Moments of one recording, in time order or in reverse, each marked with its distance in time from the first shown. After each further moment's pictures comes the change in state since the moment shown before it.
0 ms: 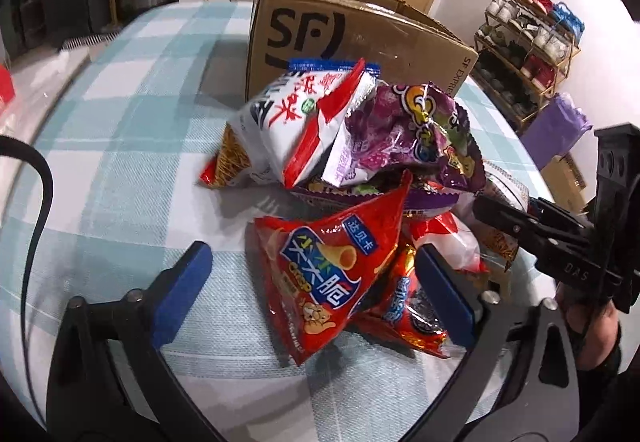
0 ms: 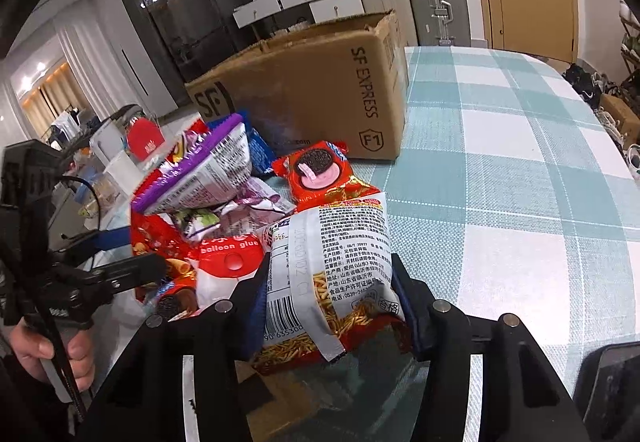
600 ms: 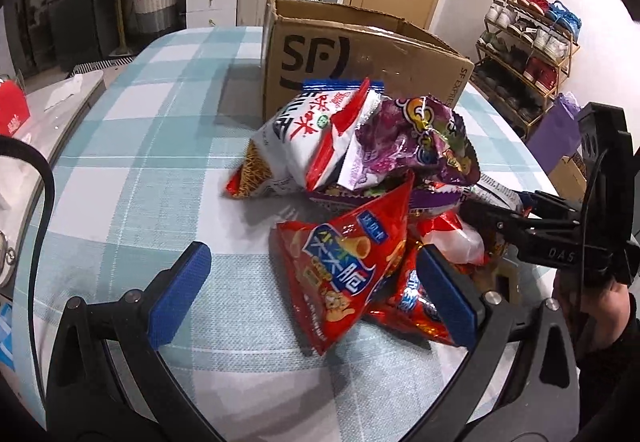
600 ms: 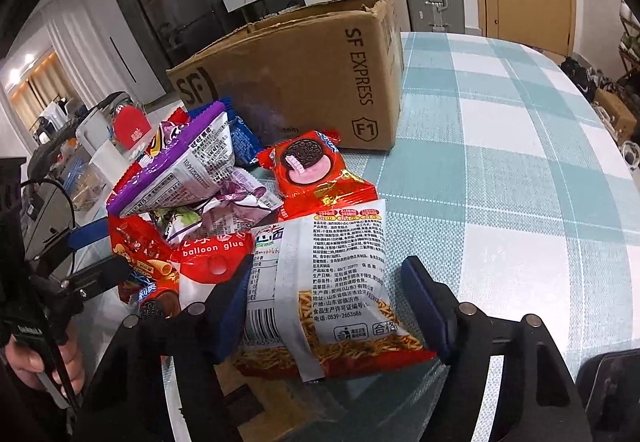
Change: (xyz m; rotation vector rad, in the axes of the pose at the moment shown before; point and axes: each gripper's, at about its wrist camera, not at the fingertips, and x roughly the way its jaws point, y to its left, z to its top) left arm -0.030 0.007 -0.020 0.063 -0.085 0.072; right arm 0.020 -0.001 0.009 -0.011 0.071 -0.046
